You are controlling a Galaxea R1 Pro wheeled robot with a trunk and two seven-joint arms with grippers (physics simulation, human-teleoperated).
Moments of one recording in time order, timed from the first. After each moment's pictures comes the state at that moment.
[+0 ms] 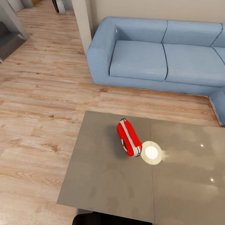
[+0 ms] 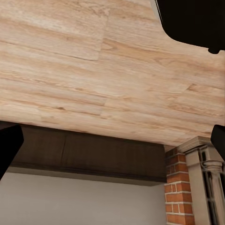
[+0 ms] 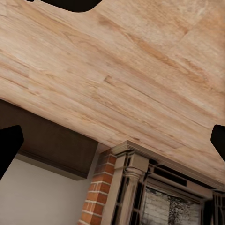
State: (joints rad) left arm 0.00 0.00 0.00 -0.01 0.11 -0.06 -0.01; right arm 0.00 0.00 0.42 0.00 -0.02 -0.08 0.01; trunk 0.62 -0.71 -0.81
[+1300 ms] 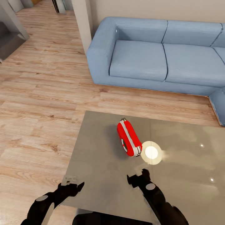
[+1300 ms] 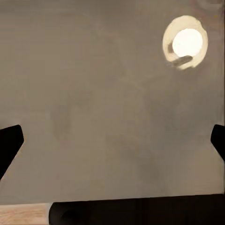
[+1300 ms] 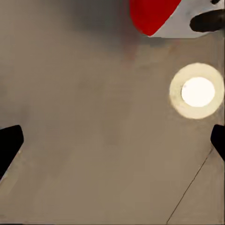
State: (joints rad) left arm -0.12 0.08 0.00 -1.41 0.11 0.56 -0.24; right arm -0.28 -0.06 0.42 -1.39 0.00 0.63 -0.14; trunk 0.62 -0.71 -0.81
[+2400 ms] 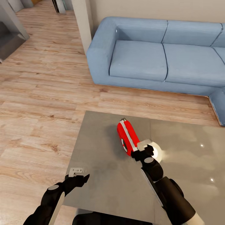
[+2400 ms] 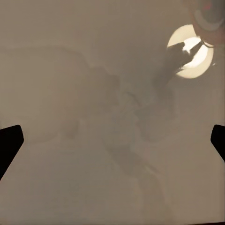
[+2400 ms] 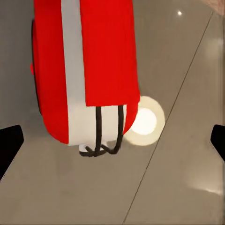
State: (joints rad) left arm -0.22 0.00 -0.01 -1.36 0.03 0.57 -0.18; right arm -0.48 -0.03 0.40 -1.52 0.05 0.86 -0.27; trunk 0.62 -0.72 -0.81
